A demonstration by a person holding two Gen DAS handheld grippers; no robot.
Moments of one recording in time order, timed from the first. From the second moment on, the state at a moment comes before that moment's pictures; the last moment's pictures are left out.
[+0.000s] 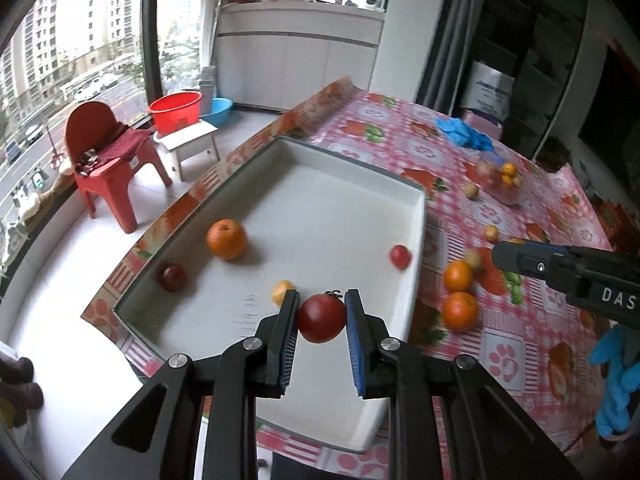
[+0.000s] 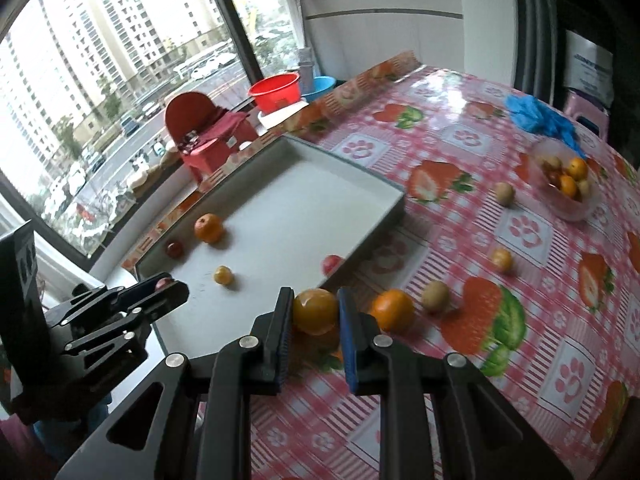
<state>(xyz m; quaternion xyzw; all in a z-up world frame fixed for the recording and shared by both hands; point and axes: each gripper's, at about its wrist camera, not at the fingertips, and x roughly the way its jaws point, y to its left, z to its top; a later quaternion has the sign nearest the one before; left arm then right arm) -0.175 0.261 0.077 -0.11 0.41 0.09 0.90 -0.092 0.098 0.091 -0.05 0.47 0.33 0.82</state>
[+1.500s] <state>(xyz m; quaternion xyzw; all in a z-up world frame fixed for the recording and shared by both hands) -0.141 0.298 0.036 -0.12 0.45 0.12 0.88 -0.050 0.175 0.049 -0.07 0.51 0.36 0.78</state>
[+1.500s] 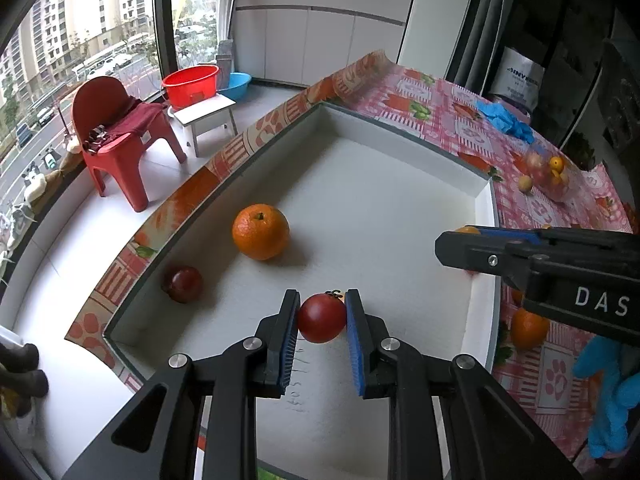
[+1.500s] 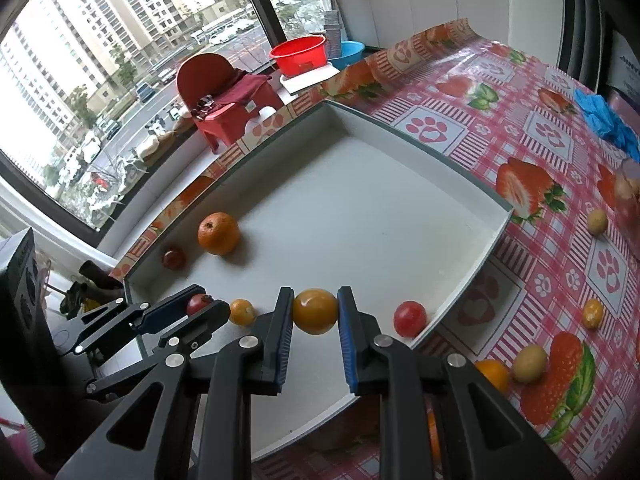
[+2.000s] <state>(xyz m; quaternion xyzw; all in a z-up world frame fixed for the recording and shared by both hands) -0.135 0.291 0.032 -0.11 0.46 0.12 0.87 -0.047 0.173 0.038 -0.06 0.52 0.36 0.77</state>
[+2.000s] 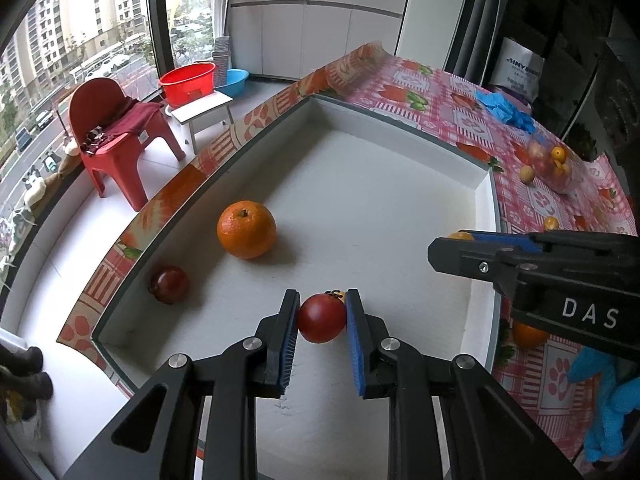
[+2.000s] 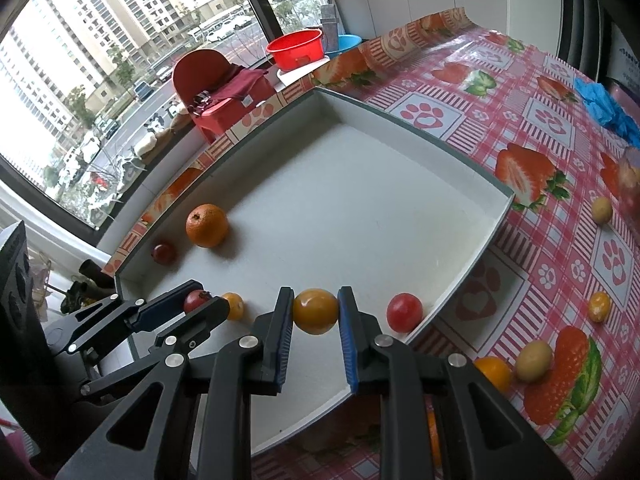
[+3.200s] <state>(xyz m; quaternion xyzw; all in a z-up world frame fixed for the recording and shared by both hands) -0.146 0.241 0.059 -0.04 0.44 0.15 0.88 -0.031 0.046 0.059 0.02 0.51 0.24 0.82</state>
